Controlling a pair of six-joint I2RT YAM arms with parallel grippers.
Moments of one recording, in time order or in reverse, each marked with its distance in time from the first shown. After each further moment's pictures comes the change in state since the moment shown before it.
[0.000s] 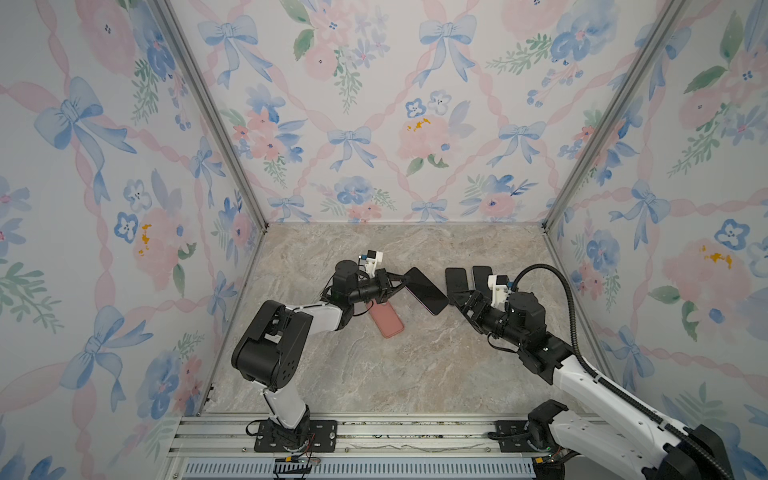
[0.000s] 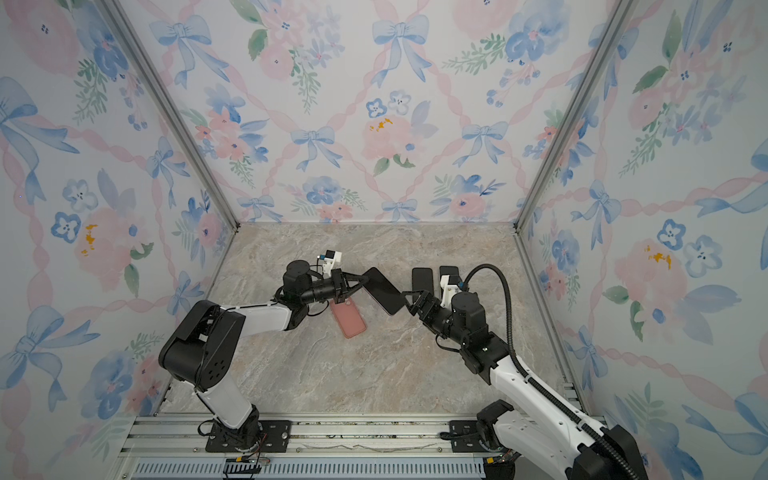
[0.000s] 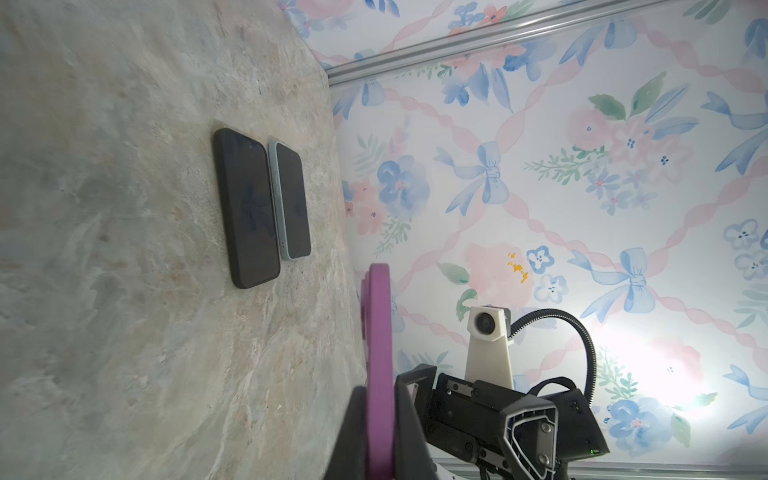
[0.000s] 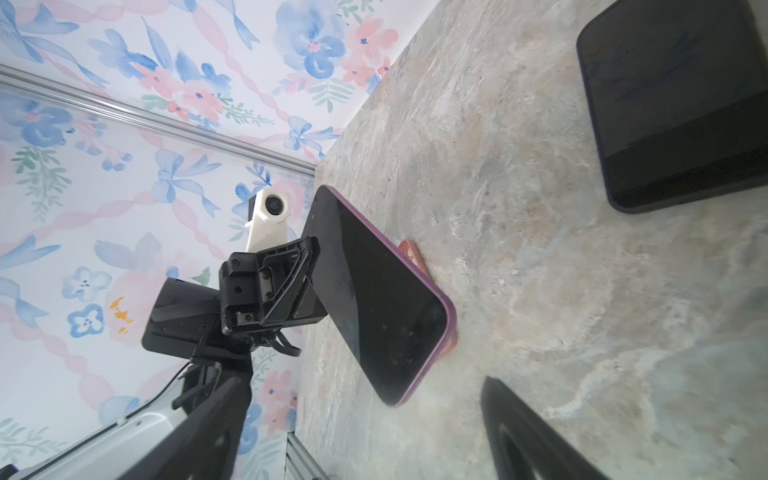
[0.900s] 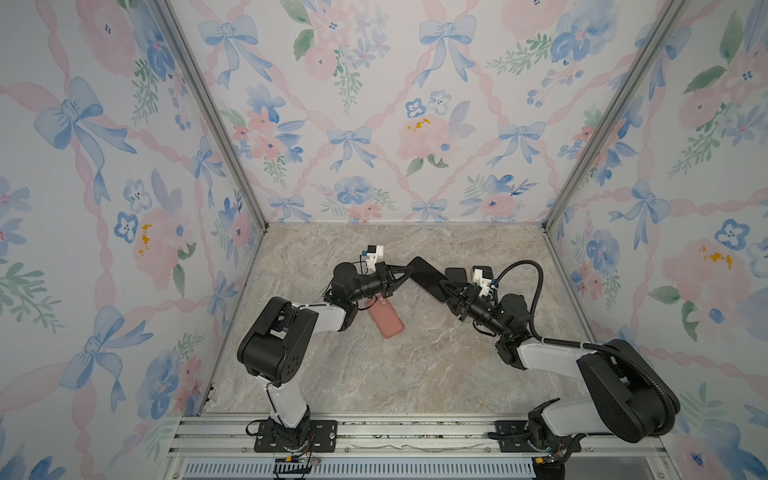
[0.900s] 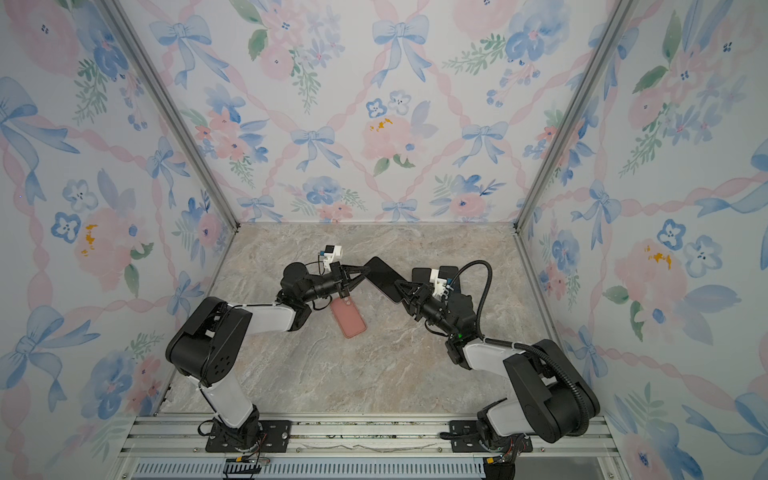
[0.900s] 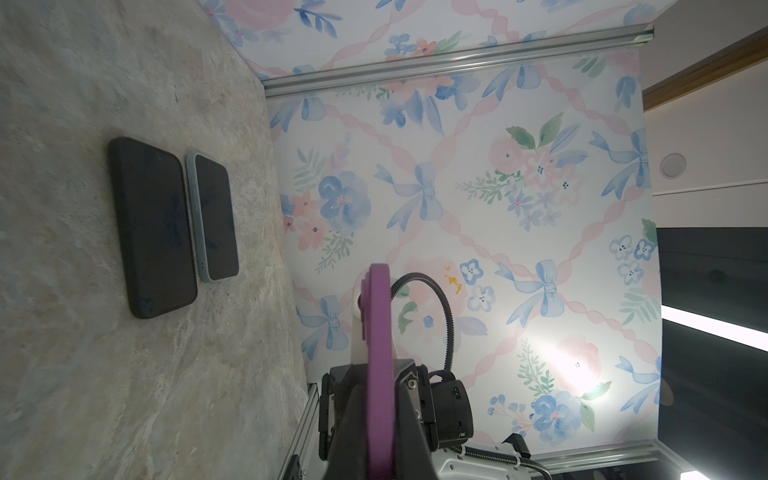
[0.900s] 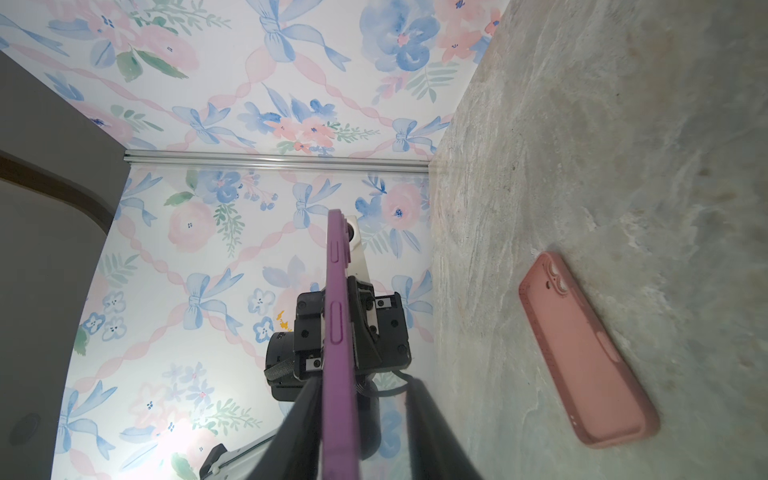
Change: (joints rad) left arm -0.019 0.040 0.001 0.268 -0.026 -0.225; right arm -0.049 0.494 -0.108 0.967 -0.185 0.437
